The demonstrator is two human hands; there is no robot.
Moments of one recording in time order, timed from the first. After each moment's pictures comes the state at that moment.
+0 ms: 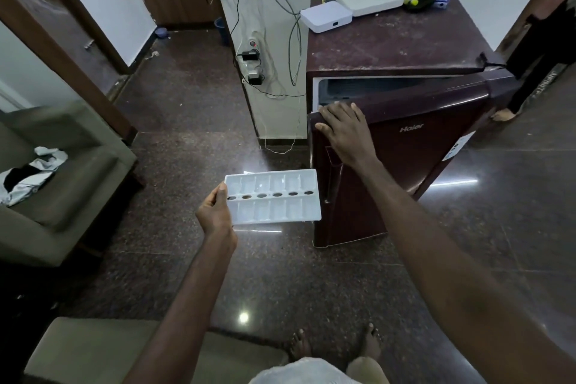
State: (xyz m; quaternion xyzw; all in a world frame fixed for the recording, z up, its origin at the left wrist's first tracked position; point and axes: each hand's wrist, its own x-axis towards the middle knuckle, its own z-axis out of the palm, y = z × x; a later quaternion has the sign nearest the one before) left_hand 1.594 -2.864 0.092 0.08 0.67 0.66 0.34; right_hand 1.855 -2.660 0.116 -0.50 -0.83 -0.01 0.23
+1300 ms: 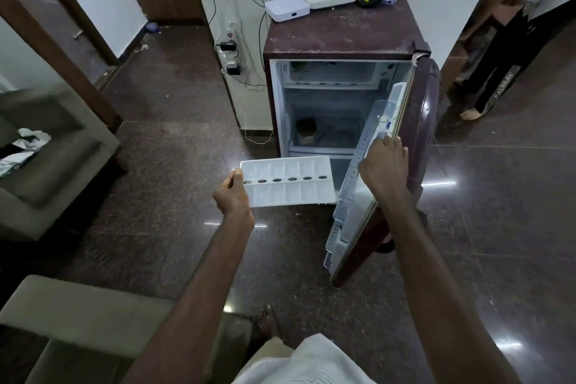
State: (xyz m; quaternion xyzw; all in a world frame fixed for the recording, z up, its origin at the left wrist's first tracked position) left_hand 1.773 -2.924 0.095 0.07 0.68 0.64 0.35; right_hand 2.048 -2.863 0.182 -0.73 -0.67 0.09 0.13
